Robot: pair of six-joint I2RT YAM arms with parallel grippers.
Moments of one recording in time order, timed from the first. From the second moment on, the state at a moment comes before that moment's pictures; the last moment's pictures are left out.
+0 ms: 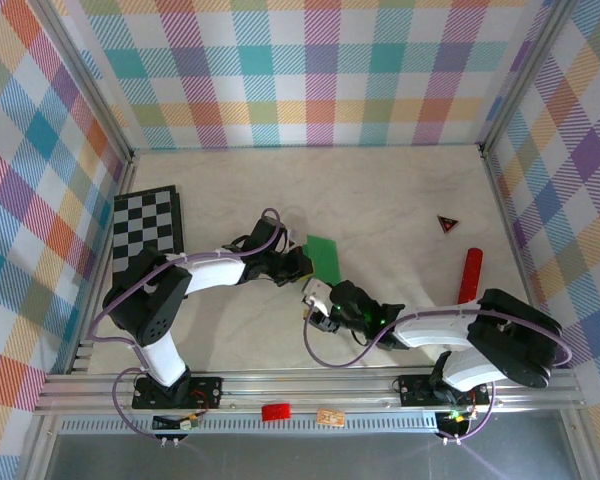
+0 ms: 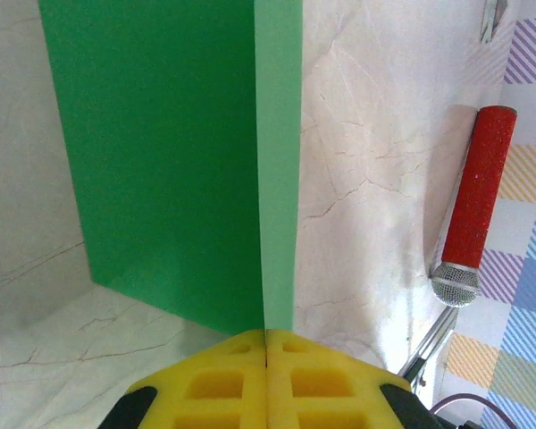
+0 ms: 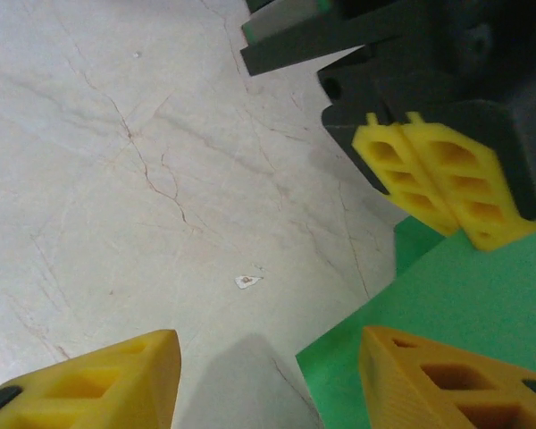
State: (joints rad) left arm -0.61 1.73 0.89 0.02 0.52 -0.94; right arm 1.05 1.41 0.43 0.35 0.14 -0.20
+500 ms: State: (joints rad) left arm -0.61 1.73 0.89 0.02 0.53 -0.94; right arm 1.10 1.54 0.43 0.47 0.37 -0.33
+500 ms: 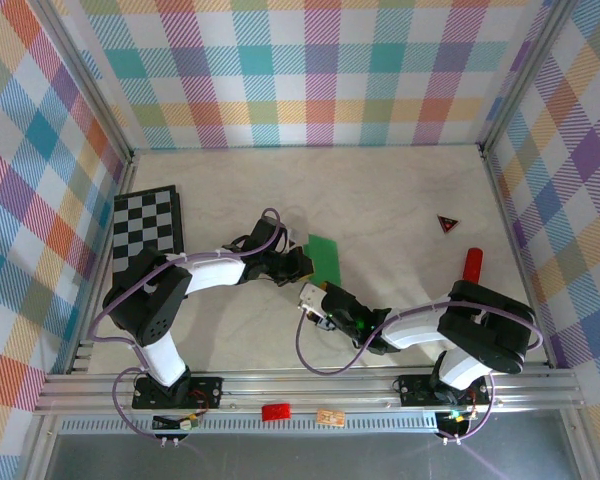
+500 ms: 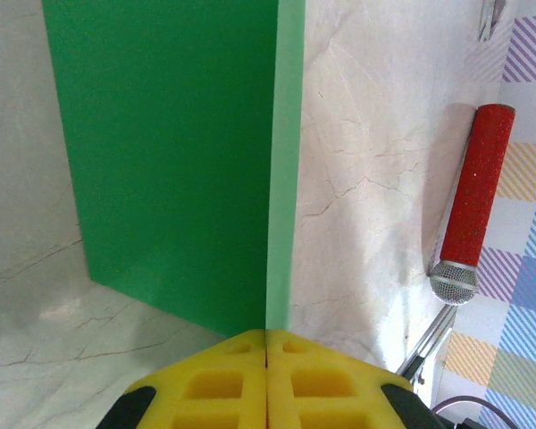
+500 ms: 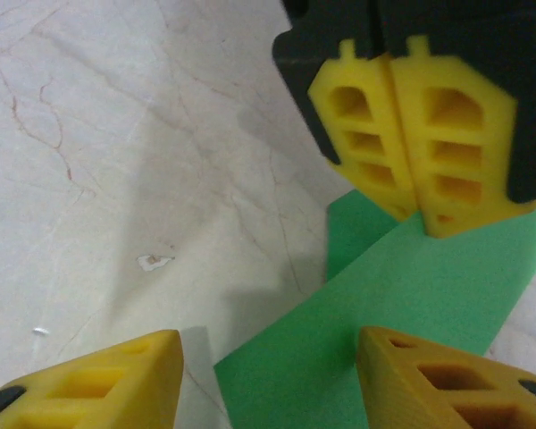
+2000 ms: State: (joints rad) left arm -0.61 1.73 0.89 0.02 0.53 -0.94; right arm 1.07 1.43 0.39 0.45 0.35 -0.24
